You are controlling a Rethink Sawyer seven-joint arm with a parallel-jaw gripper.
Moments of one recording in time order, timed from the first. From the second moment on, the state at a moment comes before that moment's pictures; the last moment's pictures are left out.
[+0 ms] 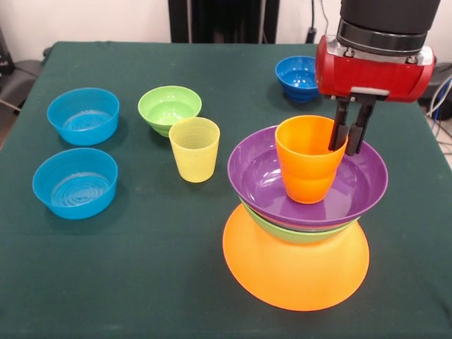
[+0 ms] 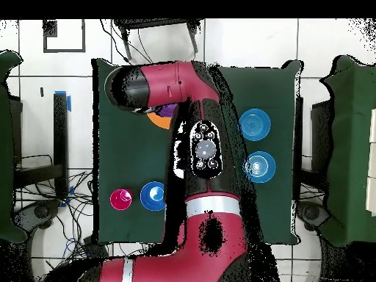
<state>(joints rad) -0.12 -0.52 0.15 1.11 -0.26 0.79 1.98</state>
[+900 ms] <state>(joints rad) -0.12 -0.52 0.15 1.14 -0.27 0.79 1.98</state>
